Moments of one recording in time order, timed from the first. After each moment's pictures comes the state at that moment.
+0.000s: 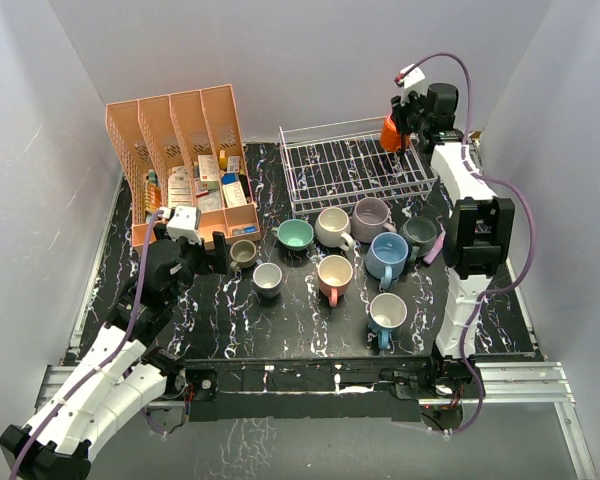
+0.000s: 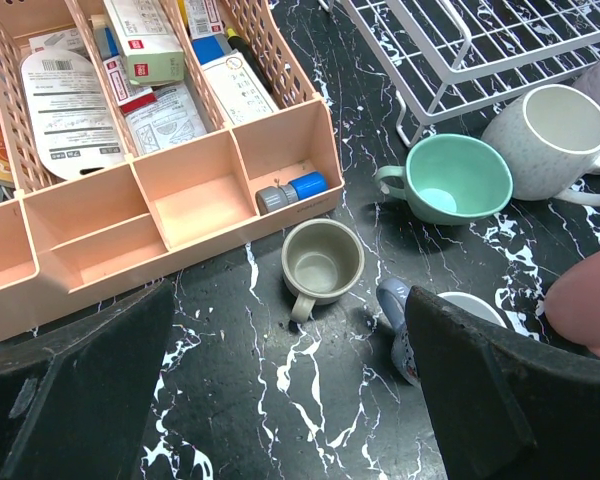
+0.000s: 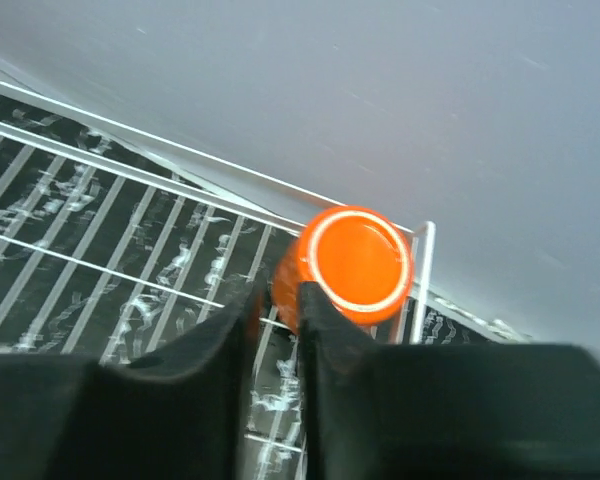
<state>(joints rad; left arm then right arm) -0.48 0.65 0.62 -0.29 -0.23 -0.13 0.01 2.13 1.91 -0.06 -0.31 -0.34</state>
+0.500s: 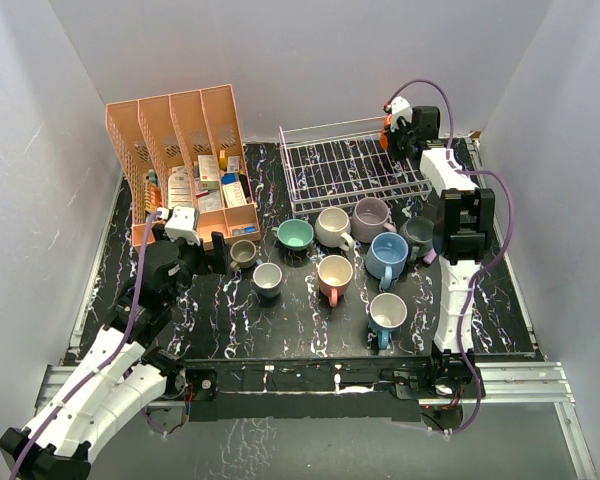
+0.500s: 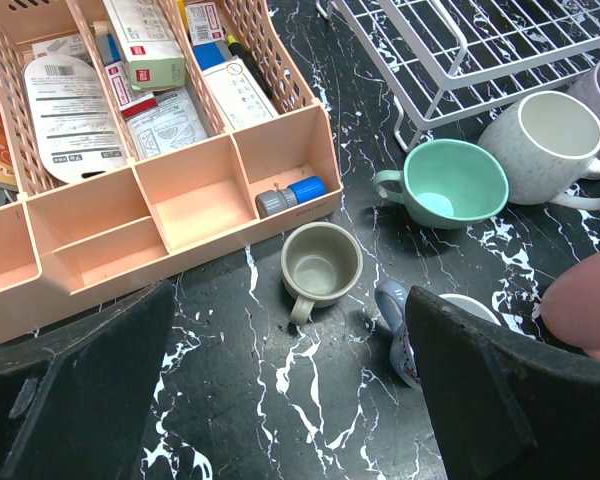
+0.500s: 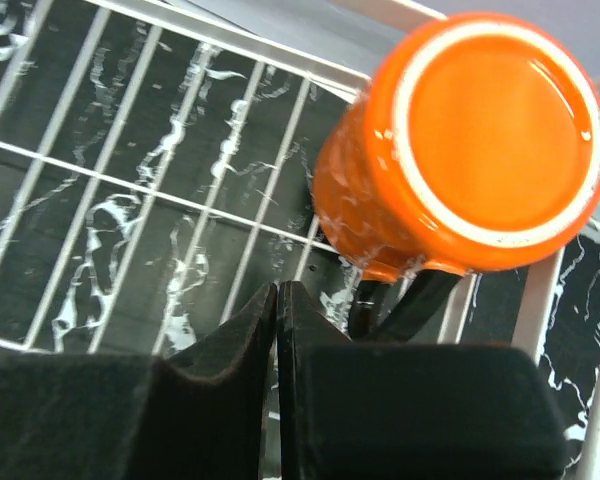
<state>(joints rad) -0.48 0.63 0.62 -0.29 -0.23 -0.13 0.00 2.32 2.00 -0.24 -0.33 -0.38</state>
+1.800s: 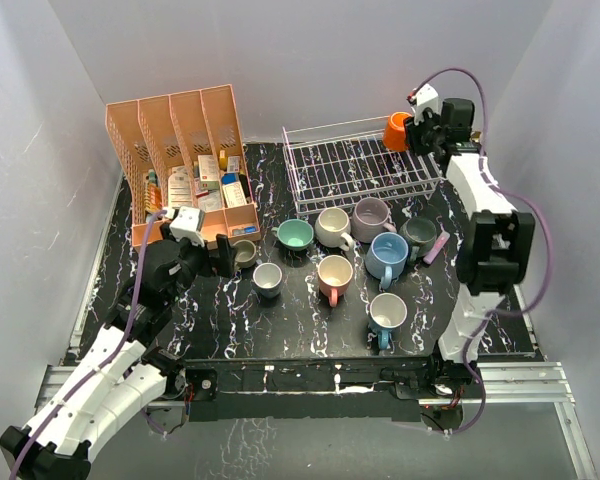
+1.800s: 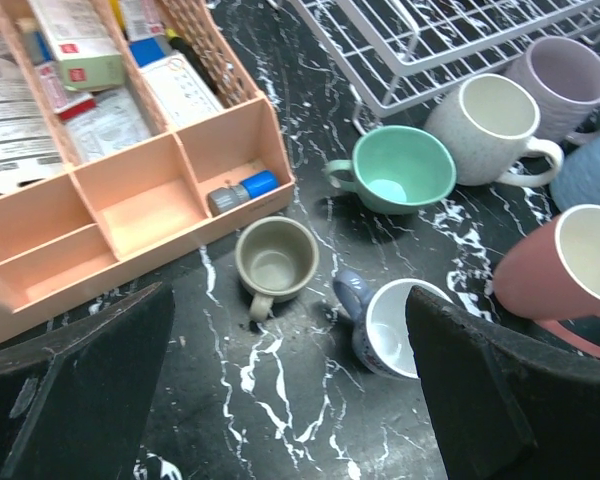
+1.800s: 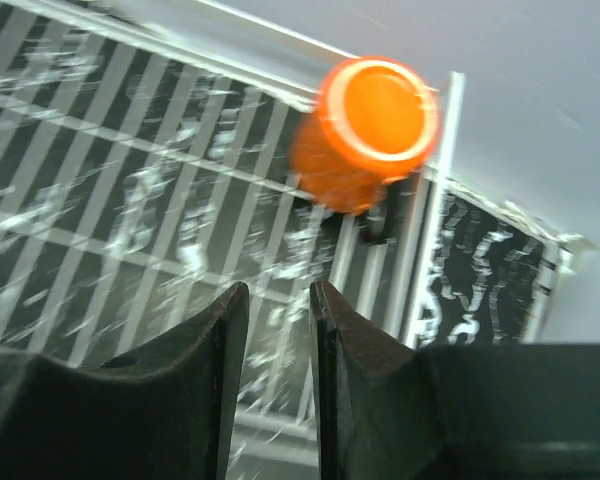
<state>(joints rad) -0.48 0.64 0.62 -0.29 -0.14 -0.14 -0.04 2.01 1.75 -0.20 -0.26 -0.42</state>
